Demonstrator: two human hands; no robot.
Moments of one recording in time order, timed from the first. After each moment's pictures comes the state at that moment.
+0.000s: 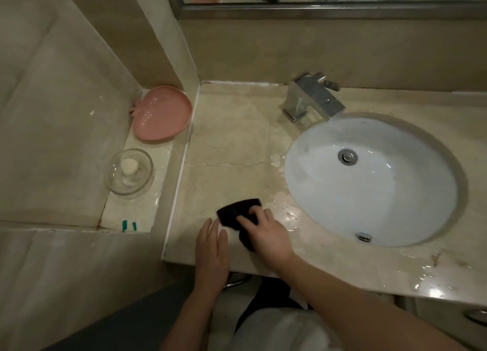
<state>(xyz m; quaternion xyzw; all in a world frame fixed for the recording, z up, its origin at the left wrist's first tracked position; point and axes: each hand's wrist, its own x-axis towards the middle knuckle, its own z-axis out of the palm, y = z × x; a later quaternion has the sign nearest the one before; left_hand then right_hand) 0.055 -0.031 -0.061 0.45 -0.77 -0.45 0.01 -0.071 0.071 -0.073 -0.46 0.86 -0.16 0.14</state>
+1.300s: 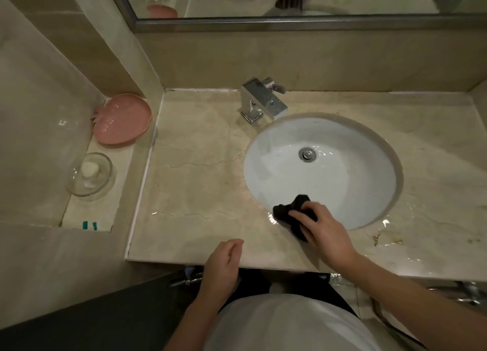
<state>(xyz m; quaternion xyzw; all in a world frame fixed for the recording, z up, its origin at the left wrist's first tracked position) 0.024 0.072 -0.045 0.37 -0.79 -0.49 -0.07 -0.157 0.271 -0.048 -0.42 0.88 -0.21 0.05</state>
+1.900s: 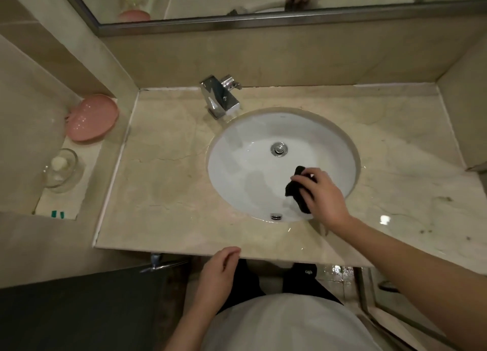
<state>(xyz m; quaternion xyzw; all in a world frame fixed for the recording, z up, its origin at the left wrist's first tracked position) 0.007 0.188 -0.031 0.42 -0.75 -0.50 -0.10 -0.260 0.354 -0.050 -0.36 0.89 -0.27 0.06</state>
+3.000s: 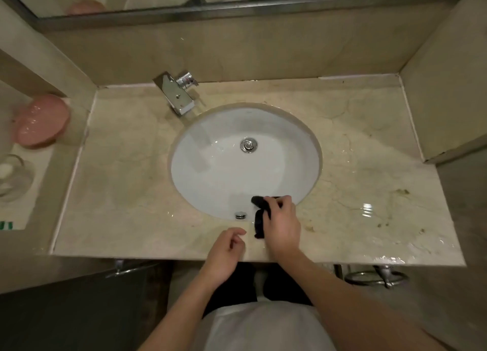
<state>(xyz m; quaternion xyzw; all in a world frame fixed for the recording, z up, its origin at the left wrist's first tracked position) -0.085 0.251 -0.042 0.35 -0.74 -0.54 -0.18 -0.197 0.366 -0.072 -0.14 0.95 -0.26 0.14</state>
